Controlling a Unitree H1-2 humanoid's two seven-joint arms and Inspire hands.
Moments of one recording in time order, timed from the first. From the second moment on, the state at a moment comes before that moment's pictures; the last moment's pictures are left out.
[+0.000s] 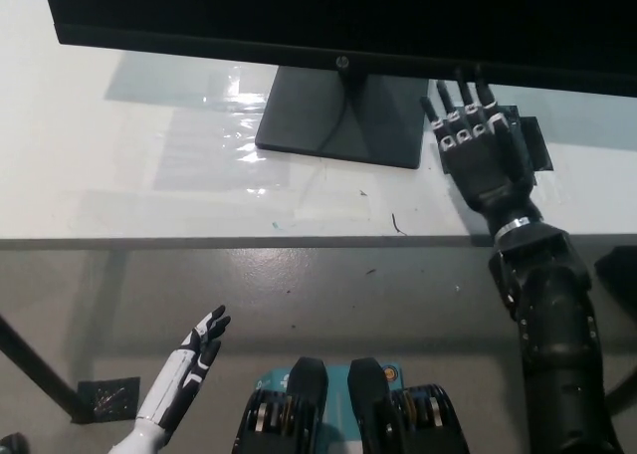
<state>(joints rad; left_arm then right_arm) -0.09 0.20 -0.12 0.42 0.10 -0.42 -0.05 -0.73 0.07 -0.40 0.65 1.08 0.27 0.19</state>
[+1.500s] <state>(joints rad) -0.08 0.20 -0.12 0.42 0.11 -0.43 -0.05 -1.07 -0.06 -0.56 1.27 0.94 0.14 0.30</state>
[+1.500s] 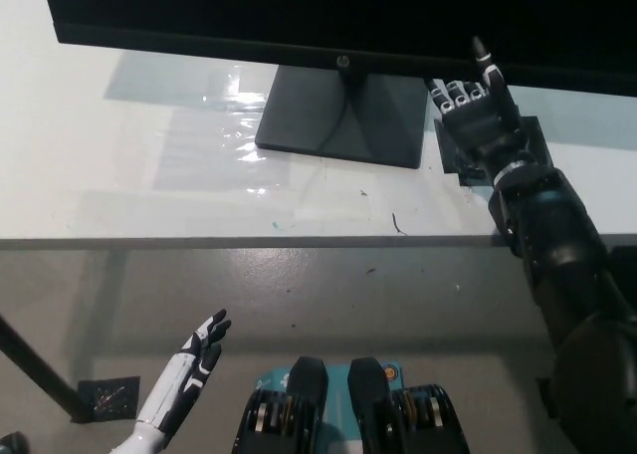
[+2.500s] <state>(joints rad) -0.08 0.20 -0.14 0.42 0.11 -0.43 -0.03 -1.13 -0.09 -0.58 1.45 0.82 0.03 0.20</state>
